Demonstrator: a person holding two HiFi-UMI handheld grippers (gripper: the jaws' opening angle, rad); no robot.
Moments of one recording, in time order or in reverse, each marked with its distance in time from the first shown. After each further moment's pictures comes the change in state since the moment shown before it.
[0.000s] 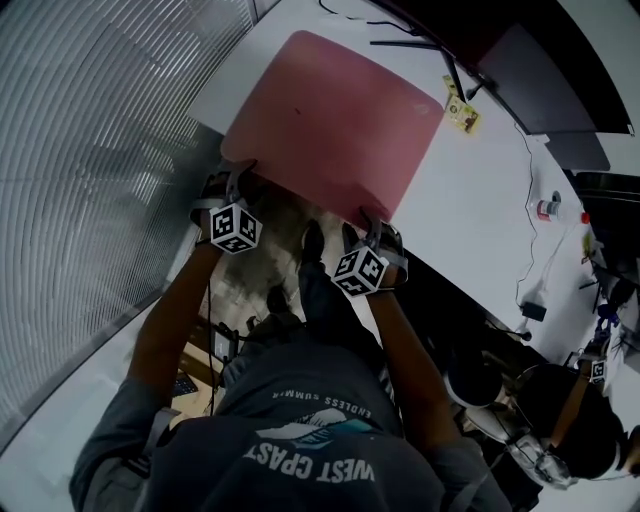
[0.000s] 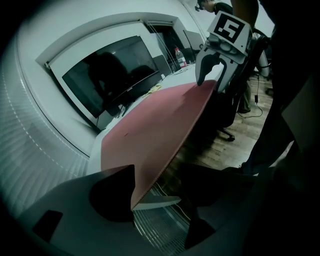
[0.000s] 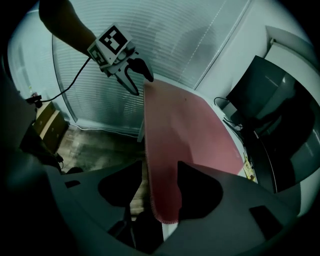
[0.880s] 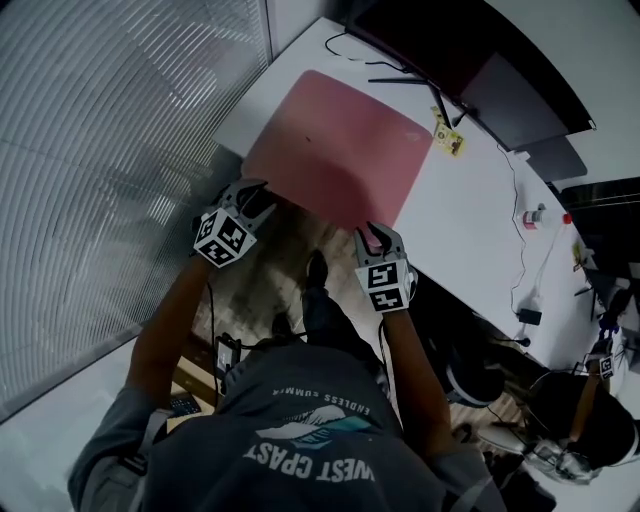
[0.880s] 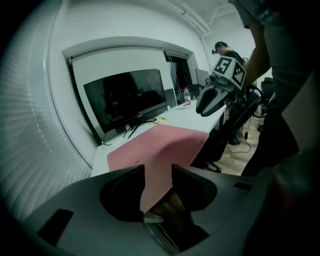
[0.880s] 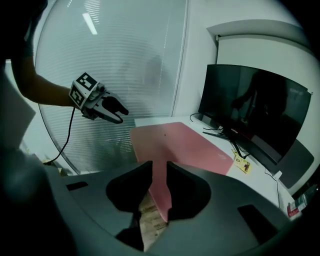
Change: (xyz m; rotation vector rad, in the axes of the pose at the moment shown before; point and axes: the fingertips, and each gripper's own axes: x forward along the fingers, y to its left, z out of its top) left arm -0.103 0.044 0.060 -0.192 -0.229 -0.113; right arm -0.103 -0.049 0.064 0.407 -0.297 0.032
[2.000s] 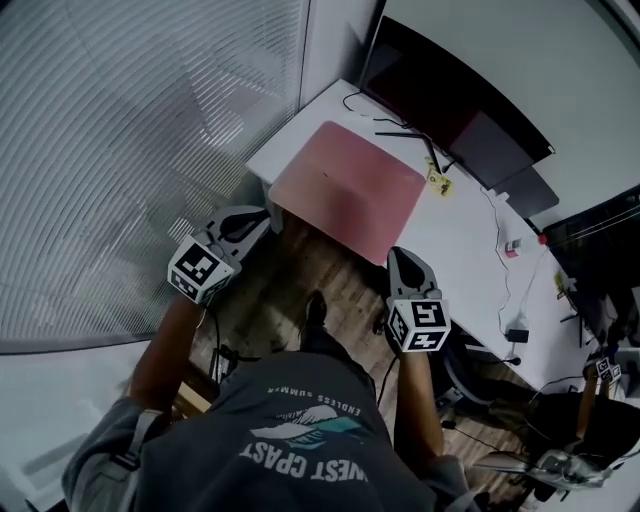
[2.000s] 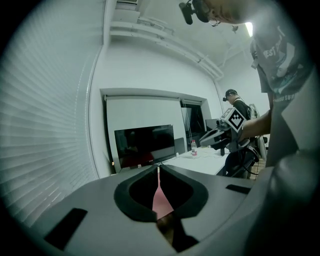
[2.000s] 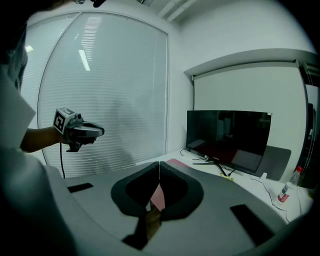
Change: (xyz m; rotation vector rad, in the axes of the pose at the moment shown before) left arm -0.207 -0.007 0.117 -0.221 -0.449 0.141; right arm -0.166 0.004 0.097 0.165 -0.364 -0.093
